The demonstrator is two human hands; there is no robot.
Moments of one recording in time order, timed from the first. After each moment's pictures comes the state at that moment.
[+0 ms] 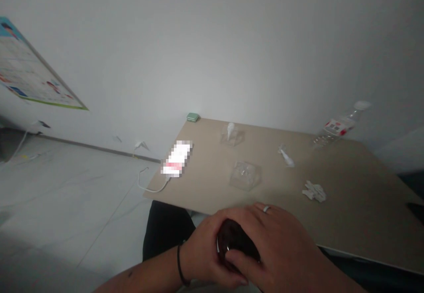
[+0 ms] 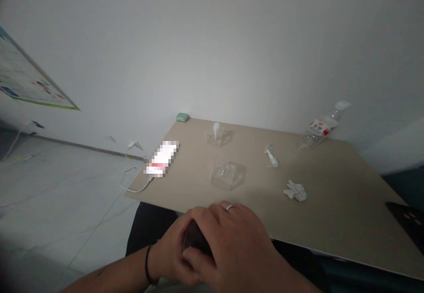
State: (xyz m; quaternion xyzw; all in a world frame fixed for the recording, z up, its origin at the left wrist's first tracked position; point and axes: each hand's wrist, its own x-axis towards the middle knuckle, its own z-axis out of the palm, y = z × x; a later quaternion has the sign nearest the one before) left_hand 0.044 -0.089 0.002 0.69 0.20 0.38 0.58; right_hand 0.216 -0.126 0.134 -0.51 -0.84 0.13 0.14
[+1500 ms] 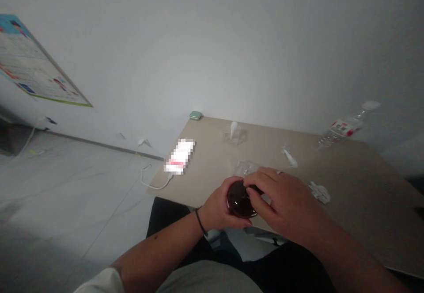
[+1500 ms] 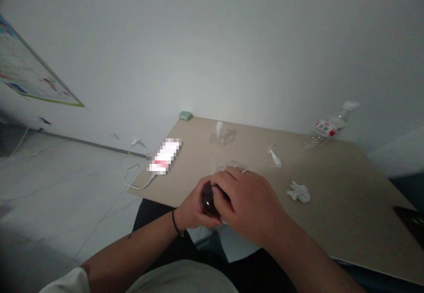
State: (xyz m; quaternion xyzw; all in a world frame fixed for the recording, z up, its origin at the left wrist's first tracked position) left_hand 0.079 -0.025 -0.028 0.67 0.19 0.43 0.57; right_hand 0.241 -0.075 0.151 -0.52 -0.84 0.02 0.15
